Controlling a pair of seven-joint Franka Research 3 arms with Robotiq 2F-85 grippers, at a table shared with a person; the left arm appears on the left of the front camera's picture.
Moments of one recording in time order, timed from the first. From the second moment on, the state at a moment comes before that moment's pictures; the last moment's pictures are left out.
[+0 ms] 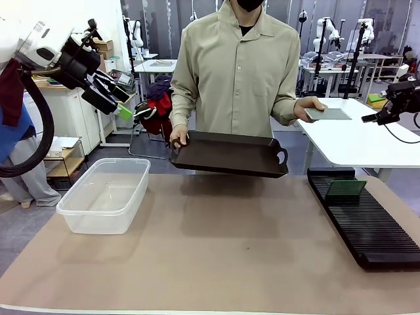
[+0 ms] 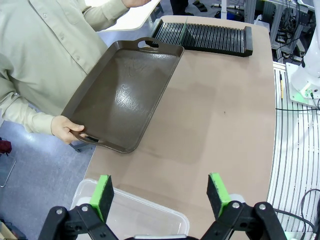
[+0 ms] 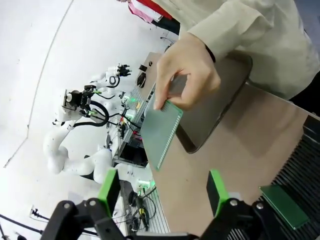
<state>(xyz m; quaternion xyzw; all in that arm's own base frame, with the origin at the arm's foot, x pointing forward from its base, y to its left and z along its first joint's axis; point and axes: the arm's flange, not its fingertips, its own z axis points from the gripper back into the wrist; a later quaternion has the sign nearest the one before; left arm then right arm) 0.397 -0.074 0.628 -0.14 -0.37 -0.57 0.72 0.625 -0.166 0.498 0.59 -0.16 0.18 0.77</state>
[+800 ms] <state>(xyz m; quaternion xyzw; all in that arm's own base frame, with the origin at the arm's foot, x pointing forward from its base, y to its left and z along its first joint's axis) 0.397 -0.074 0.628 -0.14 -0.37 -0.57 0.72 0.661 -0.132 0.454 0.66 -0.09 0.12 0.74</state>
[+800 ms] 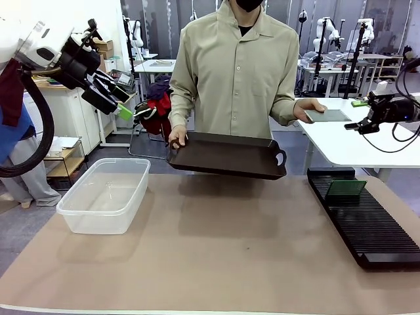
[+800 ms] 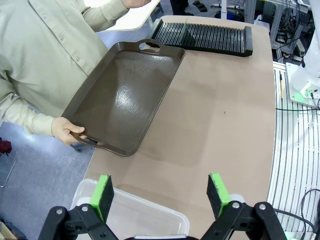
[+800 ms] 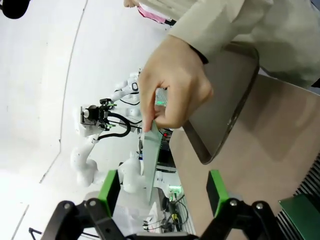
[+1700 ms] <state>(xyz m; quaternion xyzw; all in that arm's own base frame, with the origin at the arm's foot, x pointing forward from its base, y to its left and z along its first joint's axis) 0.397 -0.074 0.628 -0.14 -0.37 -0.57 0.72 0.684 -0.097 0.444 0.71 -0.05 0.17 0.68</state>
